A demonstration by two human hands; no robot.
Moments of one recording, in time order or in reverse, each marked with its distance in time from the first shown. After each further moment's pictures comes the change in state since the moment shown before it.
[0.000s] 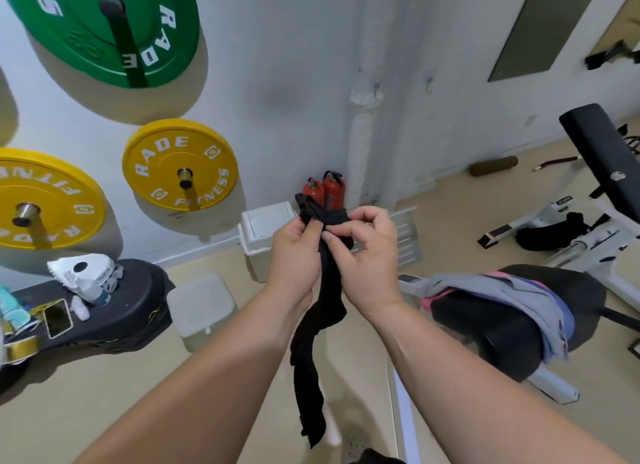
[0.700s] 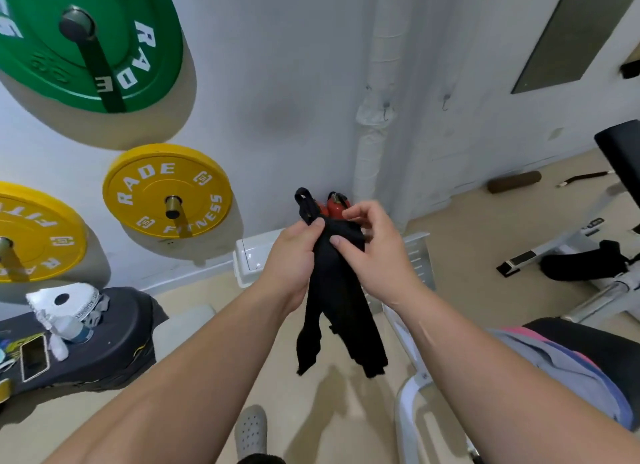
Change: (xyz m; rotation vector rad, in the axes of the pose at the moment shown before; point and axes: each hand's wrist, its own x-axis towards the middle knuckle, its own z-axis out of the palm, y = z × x) left_hand 0.170 0.022 0.055 -0.014 -0.139 -0.104; right_hand 0.181 0.091 0.021 0.099 -0.303 0.089
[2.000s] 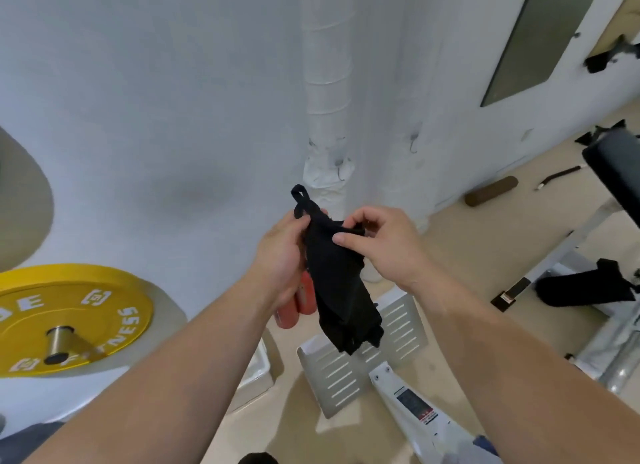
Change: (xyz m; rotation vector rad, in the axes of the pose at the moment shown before) left_hand 0.389 0.071 0.145 -0.013 -0.159 -0.070; right_hand 0.366 0.150 -0.124 0.070 -0.017 0.174
